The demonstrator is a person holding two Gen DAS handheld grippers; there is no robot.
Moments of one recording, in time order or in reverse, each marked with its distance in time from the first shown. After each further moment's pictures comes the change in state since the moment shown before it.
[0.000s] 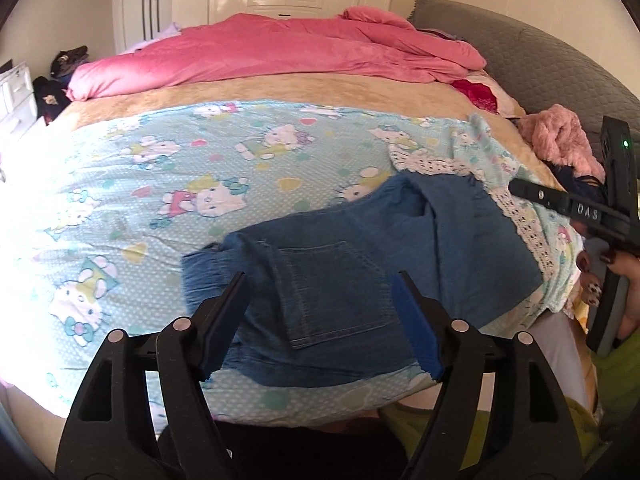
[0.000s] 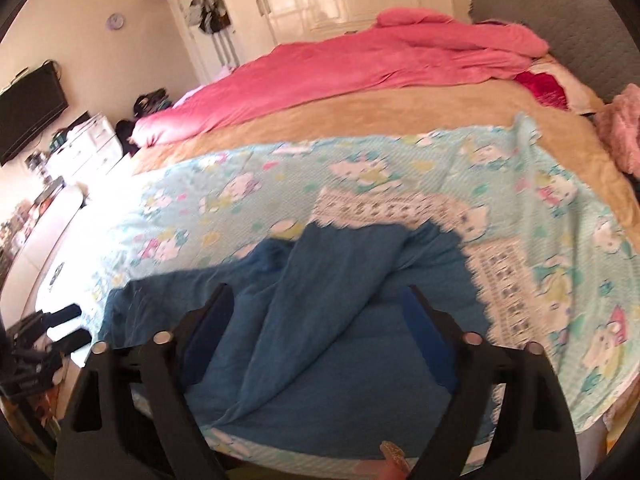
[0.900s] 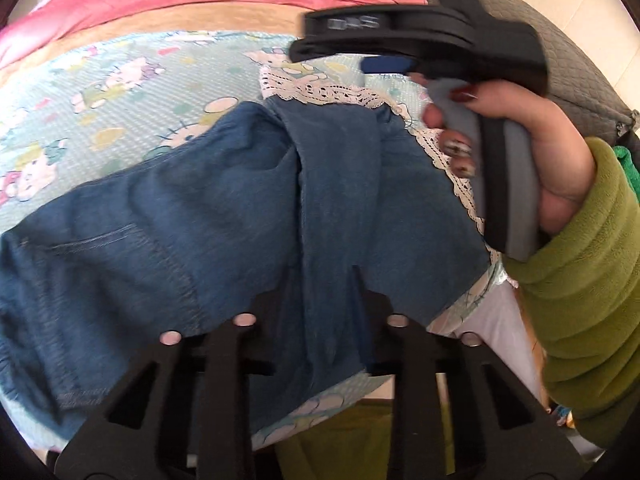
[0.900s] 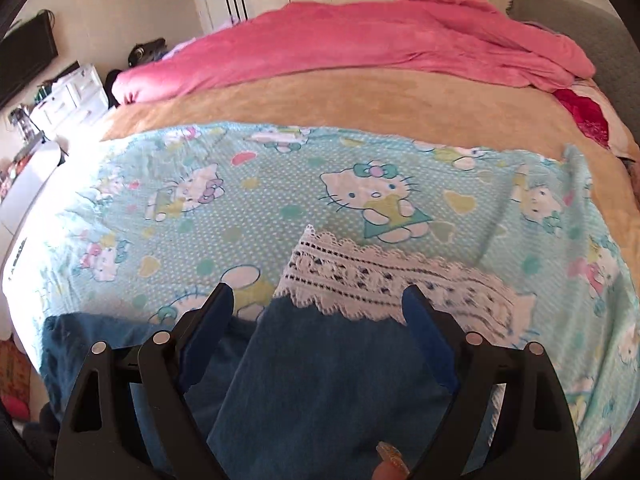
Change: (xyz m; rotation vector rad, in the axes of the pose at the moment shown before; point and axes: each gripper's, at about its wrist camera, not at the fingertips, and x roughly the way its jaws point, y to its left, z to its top) left arm 0.113 -0.101 0.006 0.034 0.228 -0.282; right arm 0.146 0.003 0.080 -0.141 0.168 -0.039
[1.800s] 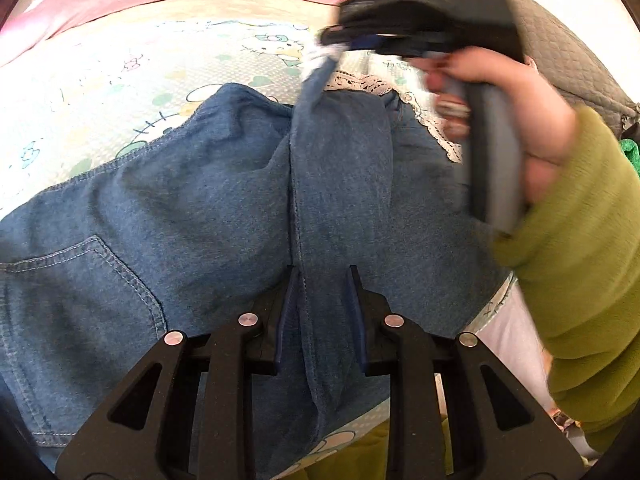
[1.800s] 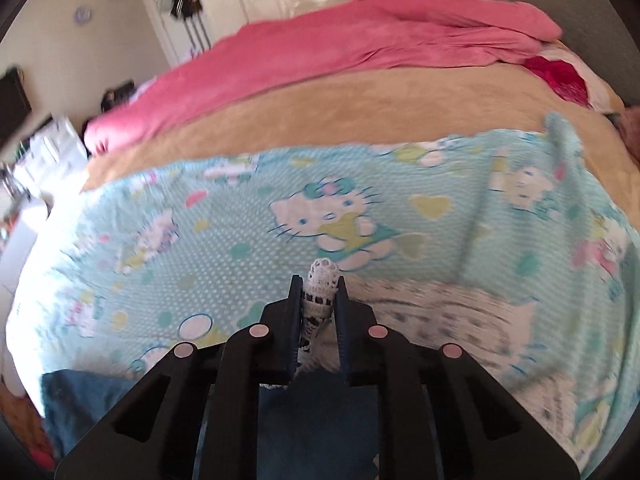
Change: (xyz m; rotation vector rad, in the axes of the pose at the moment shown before) left arm 0.020 -0.003 -0.007 0.020 0.003 0.012; right arm 0.006 -0.058 0.001 0.187 -0.100 0.003
